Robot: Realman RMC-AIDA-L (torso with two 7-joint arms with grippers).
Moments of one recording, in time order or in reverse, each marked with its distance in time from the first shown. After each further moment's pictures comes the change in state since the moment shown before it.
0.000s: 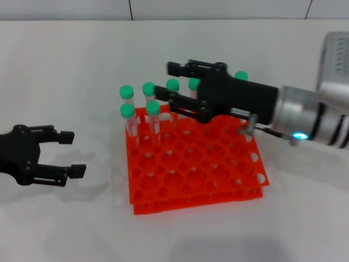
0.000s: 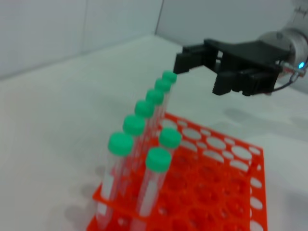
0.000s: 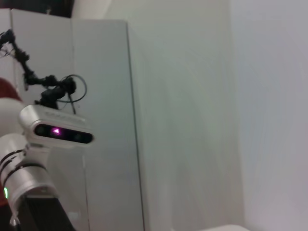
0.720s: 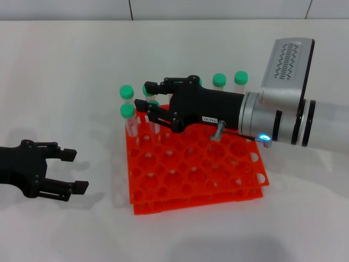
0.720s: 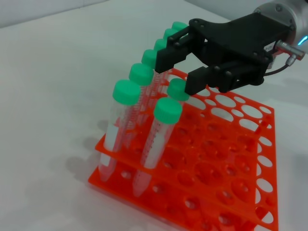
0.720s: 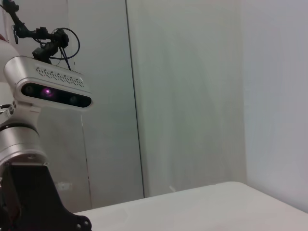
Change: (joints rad) left arm -0.011 -0.008 0.057 0.000 0.095 -0.050 -0.036; right arm 0.138 0.037 -0.133 0.120 0.094 0.132 -0.032
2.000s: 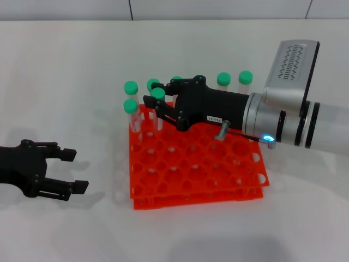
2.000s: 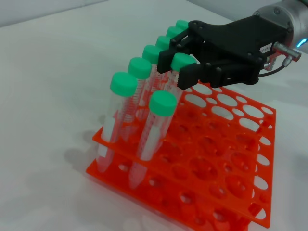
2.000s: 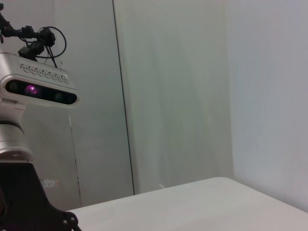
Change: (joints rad) left arm 0.000 0.000 0.001 0.002 0.000 -0.001 -0.009; right arm -0.020 0.001 0.014 0.000 0.001 0.017 -0.001
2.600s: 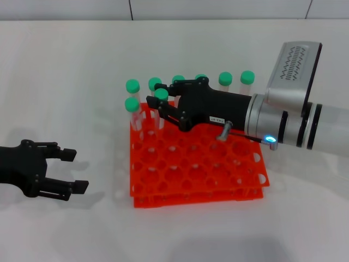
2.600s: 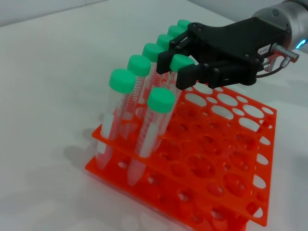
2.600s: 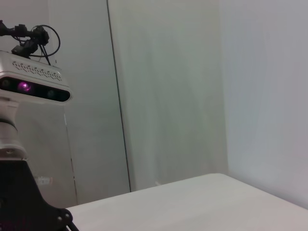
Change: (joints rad) left arm 0.000 0.000 0.001 0.000 0.000 -0.001 -0.003; right arm -0.003 0.000 0.001 0.012 0.007 -0.001 0.000
